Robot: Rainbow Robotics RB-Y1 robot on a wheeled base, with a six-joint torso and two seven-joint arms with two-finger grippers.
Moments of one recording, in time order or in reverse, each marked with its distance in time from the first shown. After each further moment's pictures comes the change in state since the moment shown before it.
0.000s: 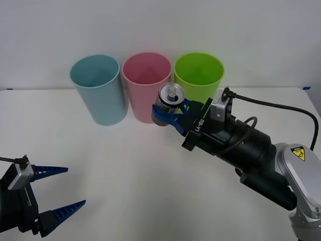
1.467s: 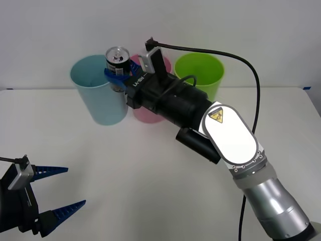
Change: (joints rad) right arm -0.394 0.176 0.155 0.239 0.552 0.258 -0.474; left arm 0.000 0.000 0.000 0.000 0.000 0.000 0.000
